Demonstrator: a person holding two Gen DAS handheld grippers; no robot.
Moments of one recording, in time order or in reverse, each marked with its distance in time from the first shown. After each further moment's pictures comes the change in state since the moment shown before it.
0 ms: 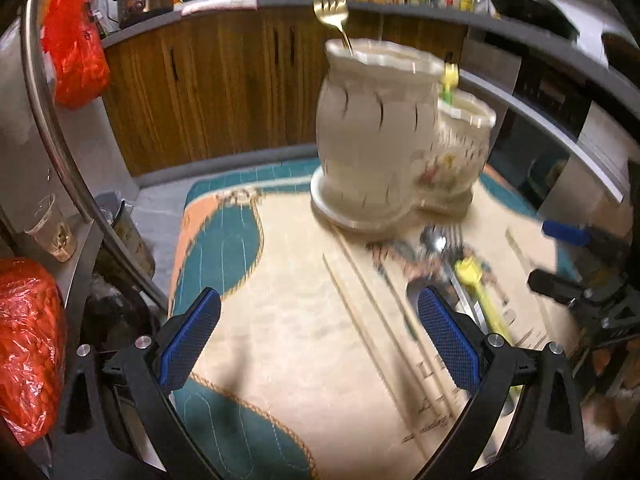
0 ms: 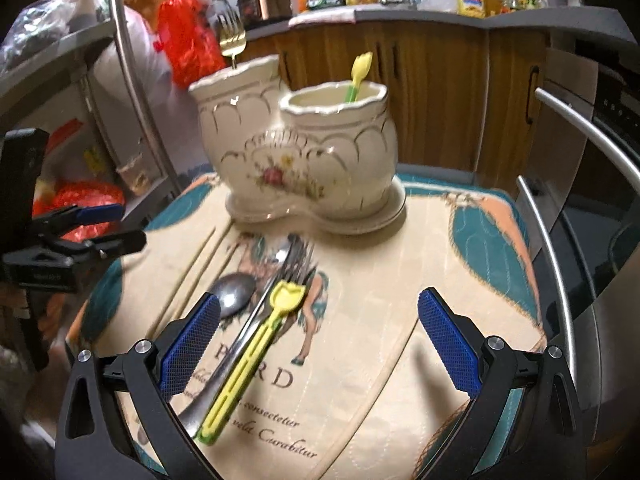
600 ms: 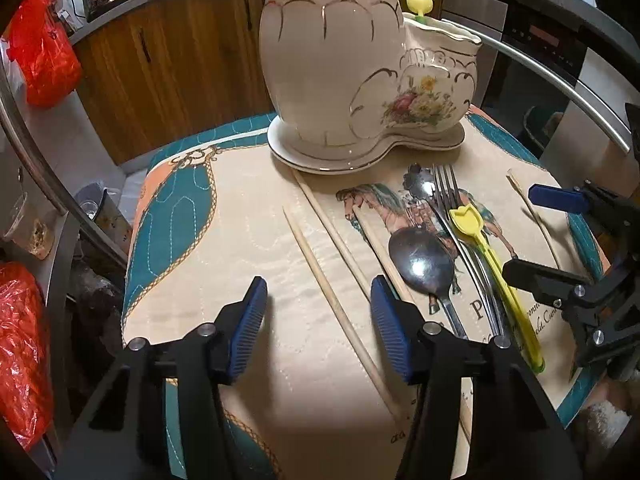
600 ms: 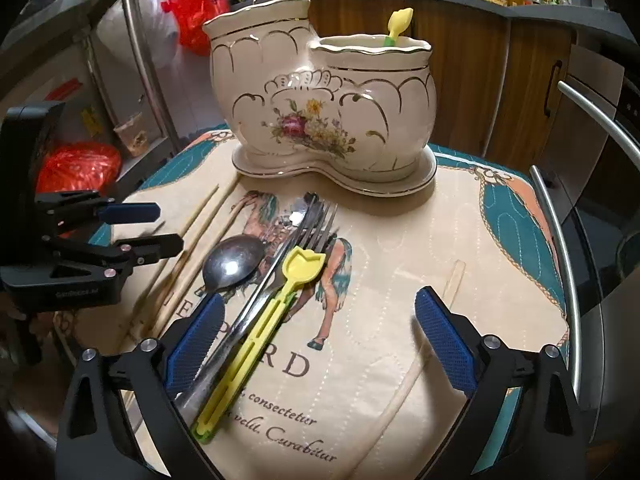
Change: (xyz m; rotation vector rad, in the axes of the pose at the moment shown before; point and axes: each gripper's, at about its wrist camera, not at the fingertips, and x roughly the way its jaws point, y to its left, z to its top) left arm 0.032 -0.025 -0.015 0.073 0.111 -0.016; right arm 0.024 0.016 -0.009 -0.061 0.081 -0.018
